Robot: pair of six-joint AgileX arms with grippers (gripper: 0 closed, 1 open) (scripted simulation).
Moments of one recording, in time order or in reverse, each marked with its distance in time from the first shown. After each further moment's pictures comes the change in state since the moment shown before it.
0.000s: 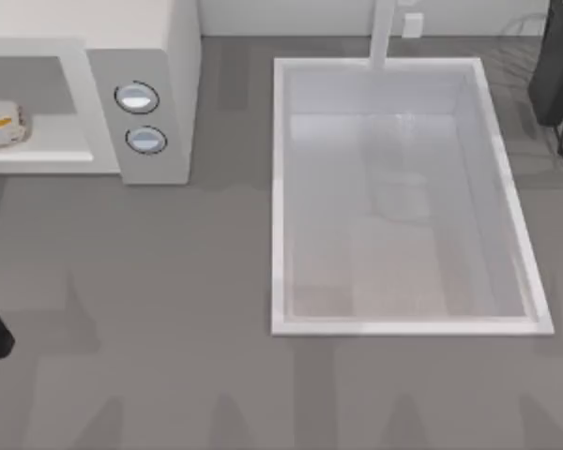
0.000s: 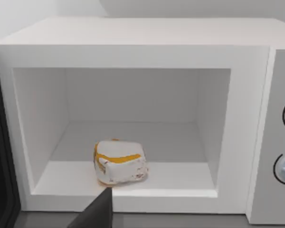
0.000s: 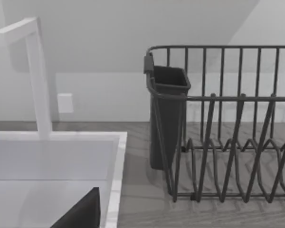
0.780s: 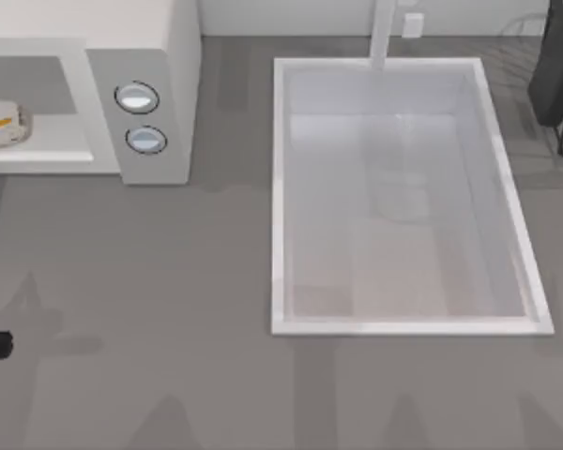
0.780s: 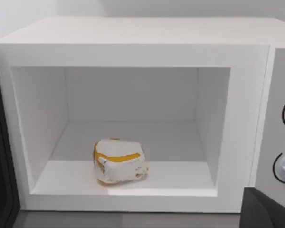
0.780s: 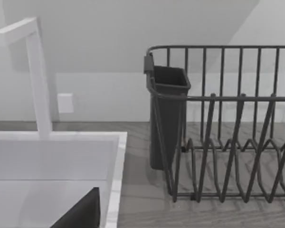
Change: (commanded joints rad) left arm 0.000 0.000 0.000 0.000 0.000 0.000; right arm 0.000 0.000 0.000 0.000 0.000 0.000
